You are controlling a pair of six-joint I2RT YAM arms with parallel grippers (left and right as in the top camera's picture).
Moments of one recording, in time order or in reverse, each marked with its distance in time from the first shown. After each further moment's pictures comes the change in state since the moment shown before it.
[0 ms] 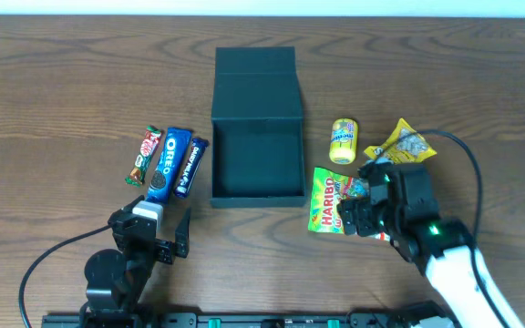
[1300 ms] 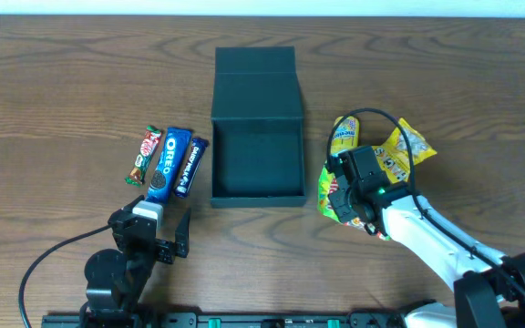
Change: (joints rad) left arm 0.000 0.000 0.000 0.000 0.000 0.000; right arm 0.128 0.398 0.059 0.204 0.200 -0.098
